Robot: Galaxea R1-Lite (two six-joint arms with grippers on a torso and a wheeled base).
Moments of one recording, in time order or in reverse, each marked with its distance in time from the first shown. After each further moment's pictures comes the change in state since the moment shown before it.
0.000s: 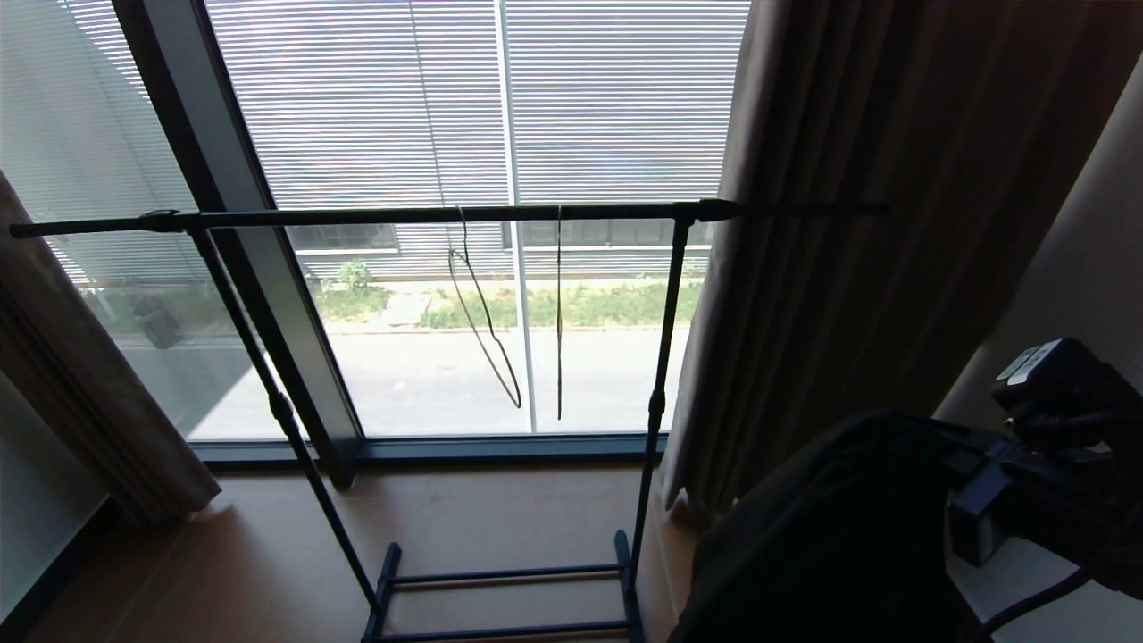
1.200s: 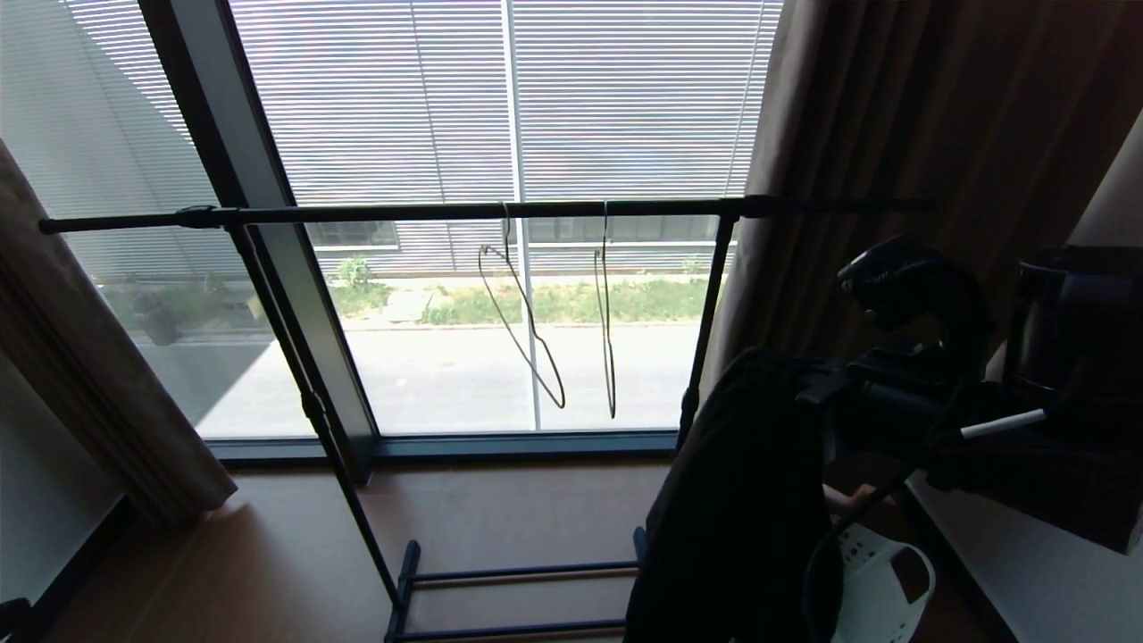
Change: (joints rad) left arm -0.060 0.494 -0.262 -0.013 -0.096 0.038; right arm 0.219 0.245 -0.367 0.145 -0.108 0.318
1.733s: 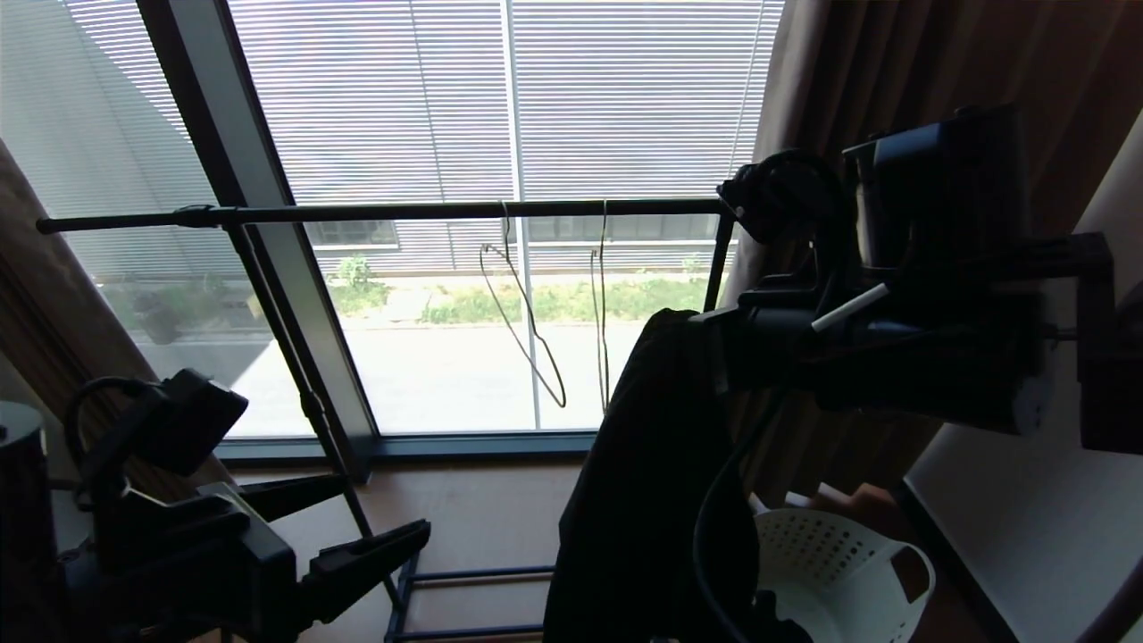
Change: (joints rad) left arm -0.444 0.722 -0.153 -0.418 -0.019 -0.174; right arm 0.140 0.174 -0.482 0.433 -0.063 0.209
